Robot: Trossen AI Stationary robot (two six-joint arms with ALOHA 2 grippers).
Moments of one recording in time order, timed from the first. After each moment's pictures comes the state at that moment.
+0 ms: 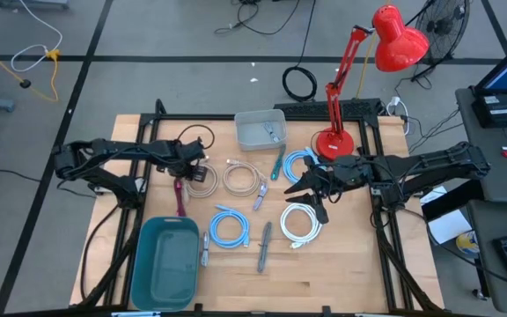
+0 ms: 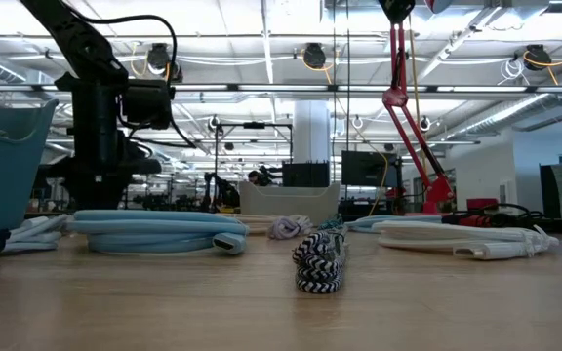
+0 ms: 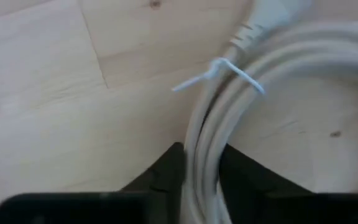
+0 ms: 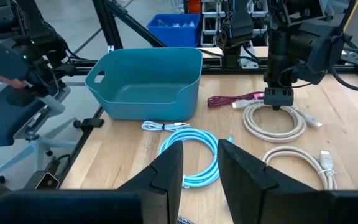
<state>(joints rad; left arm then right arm) 0.46 1.39 0.61 -0.63 -0.06 -0.85 0.15 1.12 0.97 -0.20 -0.05 0.11</state>
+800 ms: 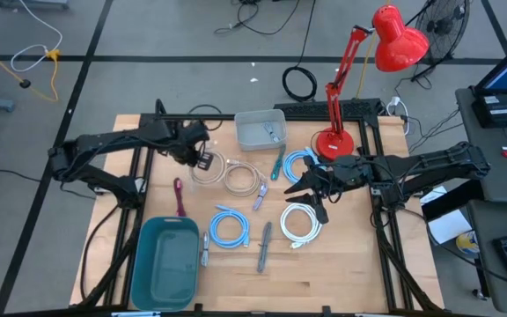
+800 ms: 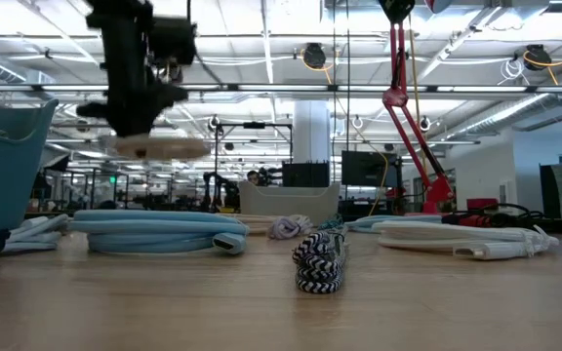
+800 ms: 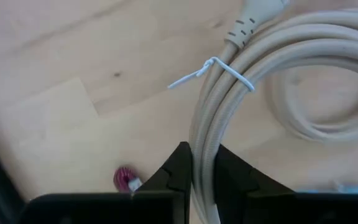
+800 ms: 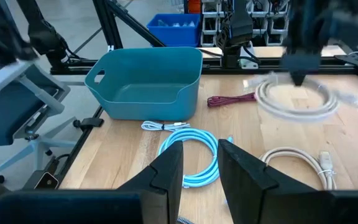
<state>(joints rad) 0.43 1.34 1.06 -1.10 -0.04 -0.74 0.15 1.12 0.97 -0.20 -0.05 0.11</state>
